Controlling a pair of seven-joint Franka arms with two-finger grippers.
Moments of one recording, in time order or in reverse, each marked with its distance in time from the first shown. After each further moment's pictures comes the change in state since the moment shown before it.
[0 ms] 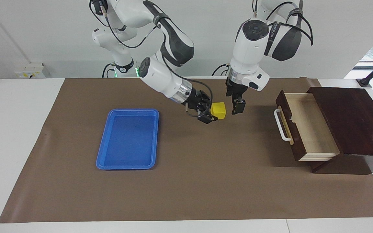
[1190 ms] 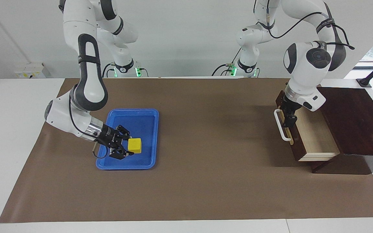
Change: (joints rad) left arm 0.050 -0.138 0.412 -0.314 0.004 0.229 0.706; right arm -0.495 0.092 -0.010 -0.098 -0.100 -0.255 -0.469
